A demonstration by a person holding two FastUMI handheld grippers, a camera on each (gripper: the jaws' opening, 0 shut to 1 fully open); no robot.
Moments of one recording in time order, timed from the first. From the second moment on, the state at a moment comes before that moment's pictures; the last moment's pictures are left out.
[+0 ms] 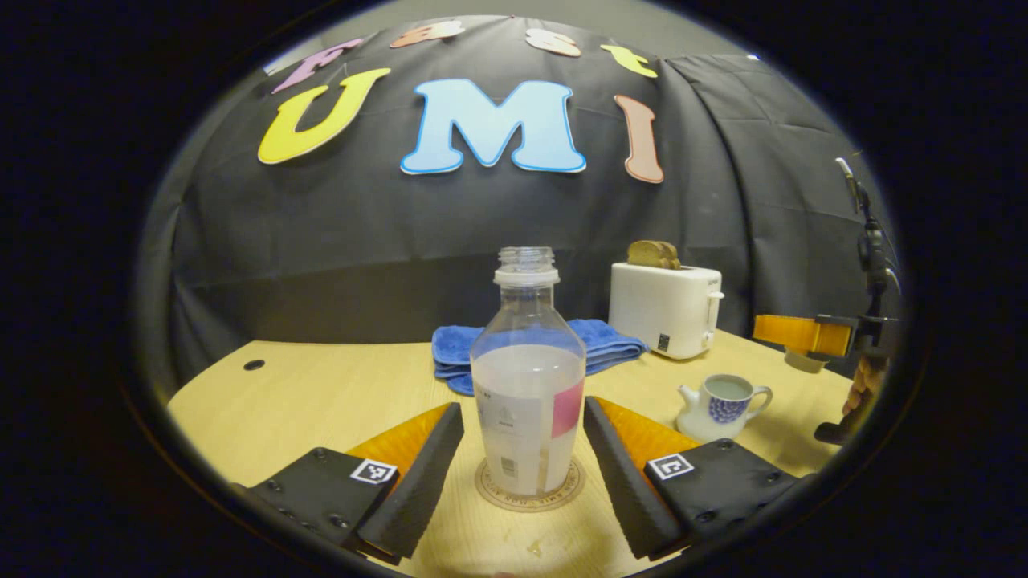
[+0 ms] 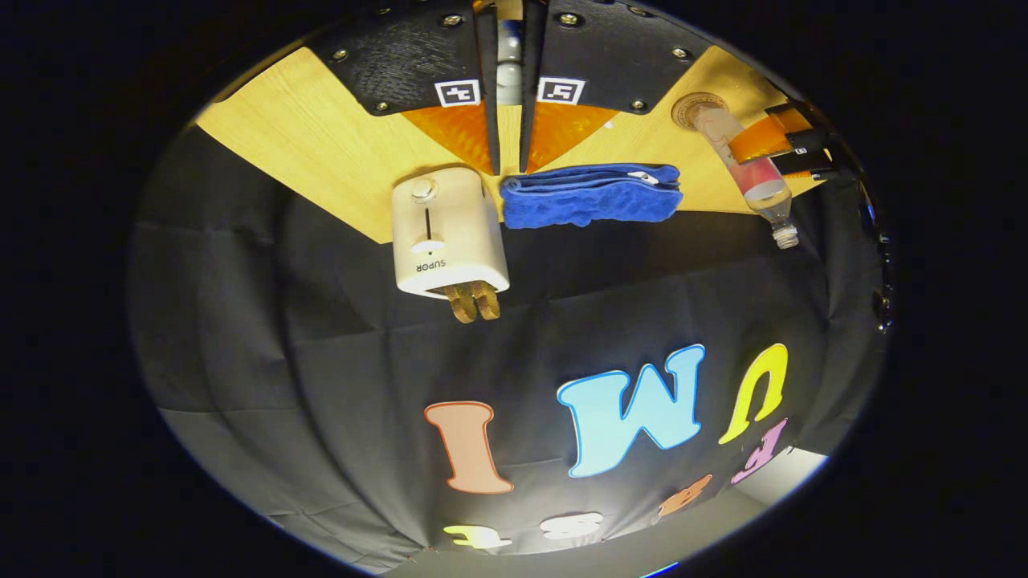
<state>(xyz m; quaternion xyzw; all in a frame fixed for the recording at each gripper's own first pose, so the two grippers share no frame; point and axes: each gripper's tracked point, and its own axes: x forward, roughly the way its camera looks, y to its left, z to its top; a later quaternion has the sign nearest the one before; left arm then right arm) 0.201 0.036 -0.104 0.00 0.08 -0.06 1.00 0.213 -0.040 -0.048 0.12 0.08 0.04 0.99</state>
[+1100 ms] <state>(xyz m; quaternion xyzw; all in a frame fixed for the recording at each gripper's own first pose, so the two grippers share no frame) 0.164 0.023 -0.061 -0.03 0.03 -0.08 1.00 0.269 0.021 -0.070 0.14 0.07 0.09 0.98</state>
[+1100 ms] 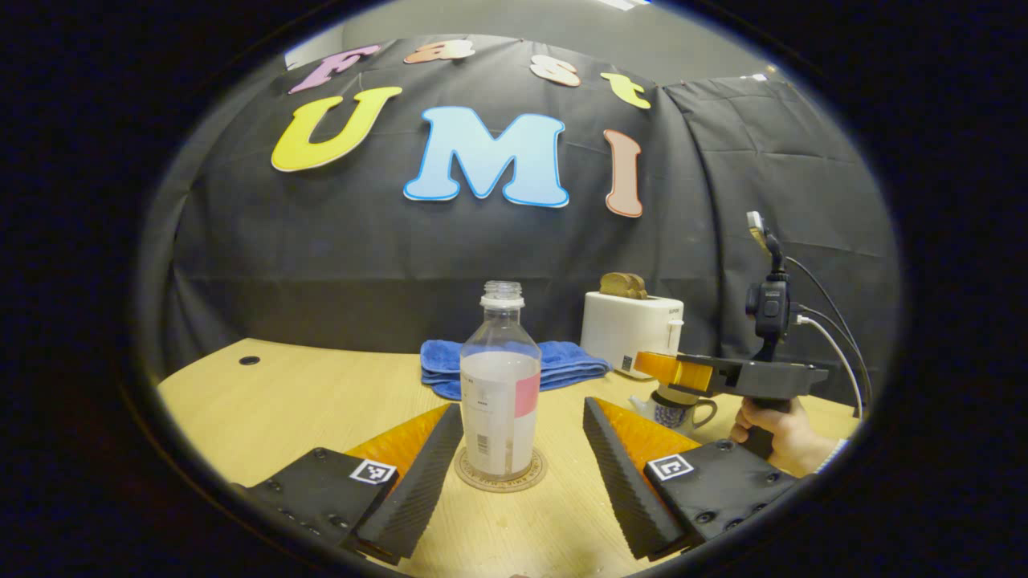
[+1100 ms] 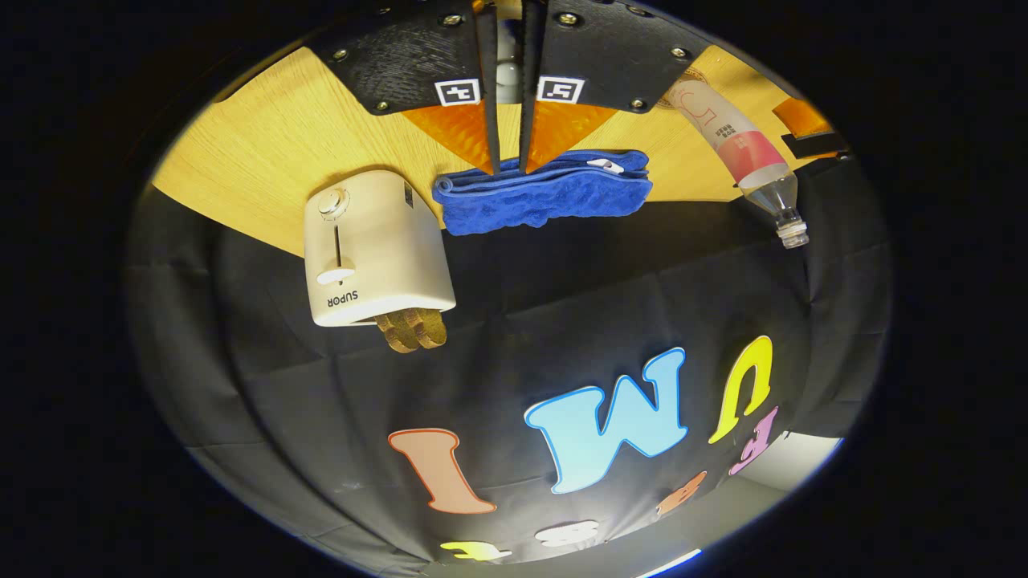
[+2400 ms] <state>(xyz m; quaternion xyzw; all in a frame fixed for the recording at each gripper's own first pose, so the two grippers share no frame) 0.153 0.024 -0.033 -0.01 0.00 -0.09 1.00 0.215 0.040 -0.040 0.02 0.04 0.06 1.00</state>
